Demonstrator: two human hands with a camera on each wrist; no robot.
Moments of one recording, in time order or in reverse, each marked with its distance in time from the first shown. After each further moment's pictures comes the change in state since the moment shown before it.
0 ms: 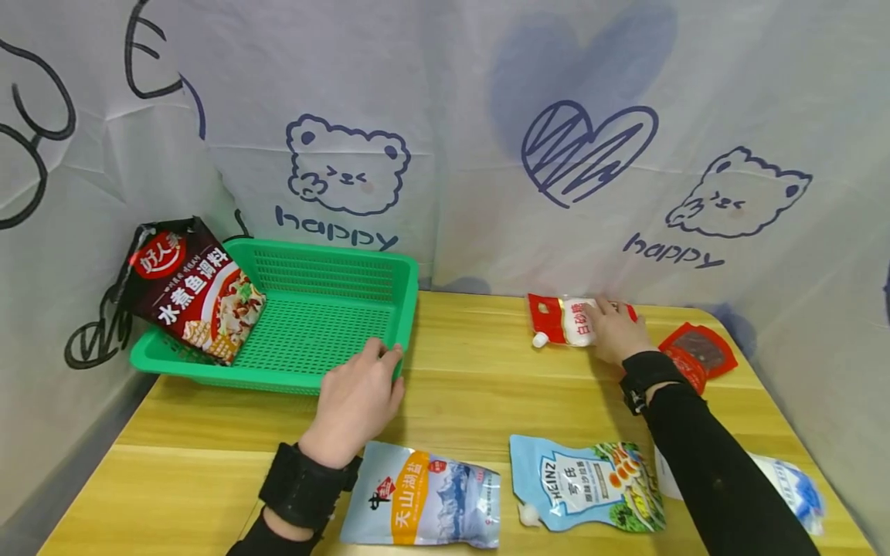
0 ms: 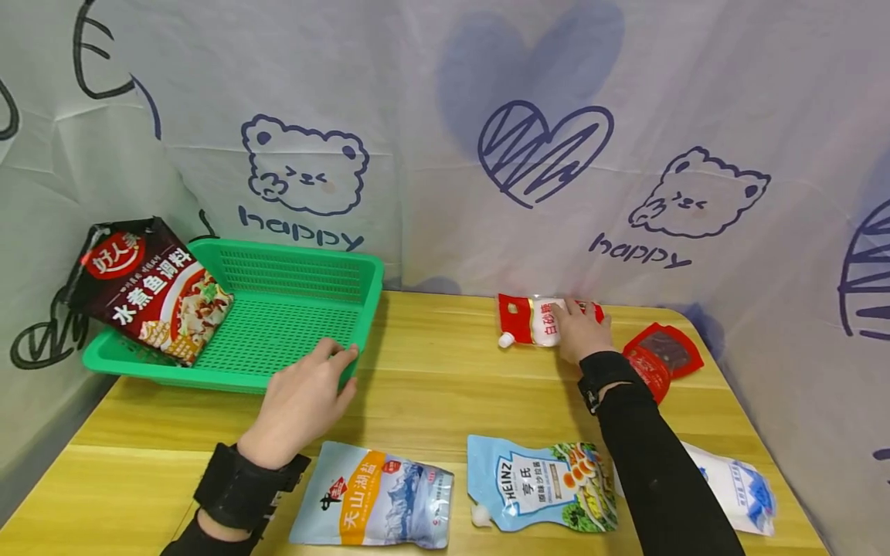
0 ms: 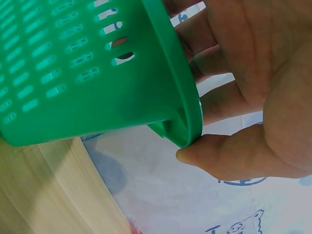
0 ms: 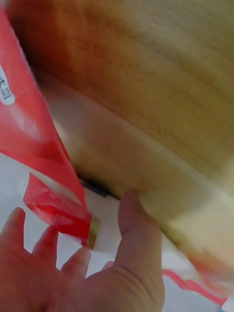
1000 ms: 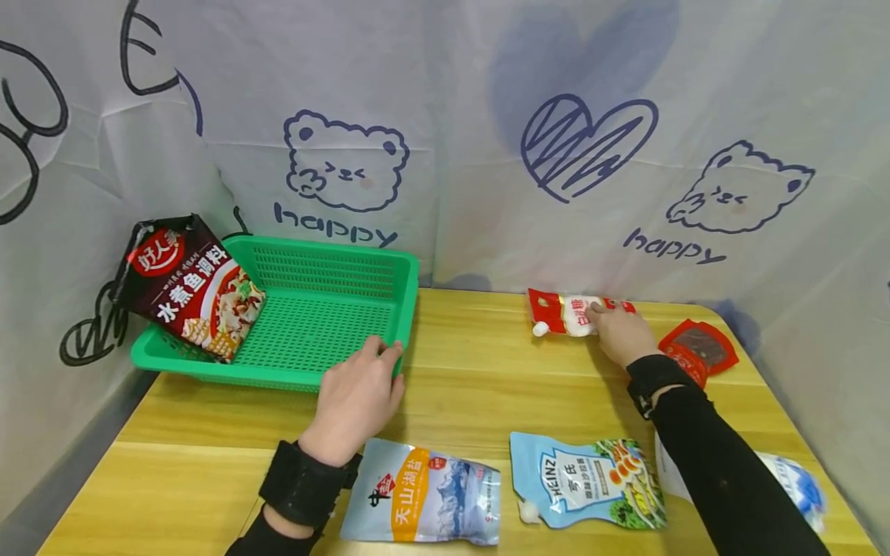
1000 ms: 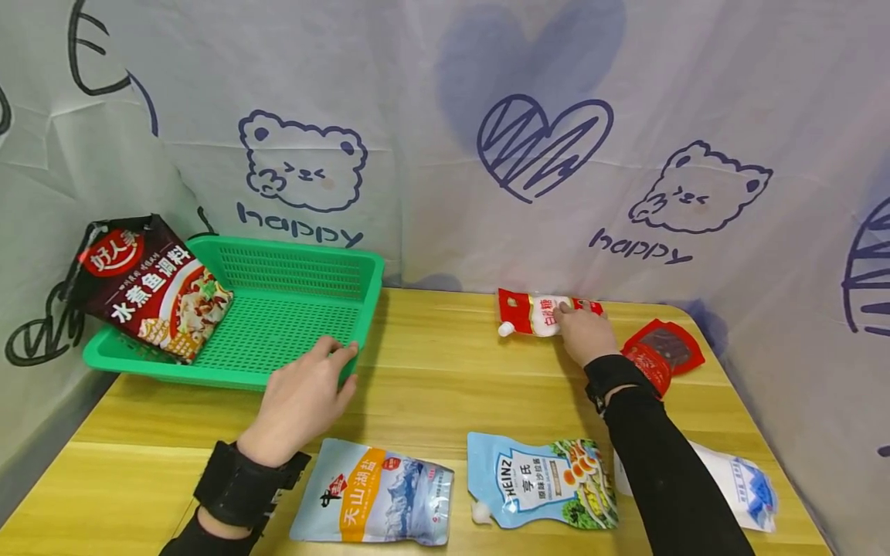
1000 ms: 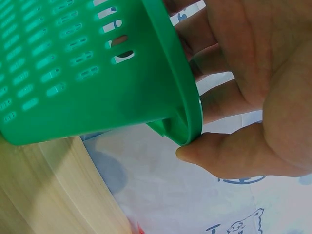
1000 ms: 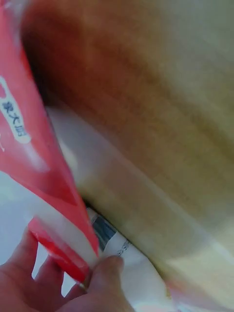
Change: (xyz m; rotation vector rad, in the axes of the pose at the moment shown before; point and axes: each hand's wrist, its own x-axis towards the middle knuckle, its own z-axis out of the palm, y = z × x) left_hand -0.001 -0.001 0.001 -0.001 0.025 0.013; right_hand -0.008 0.005 0.008 -0.151 0.165 -0.128
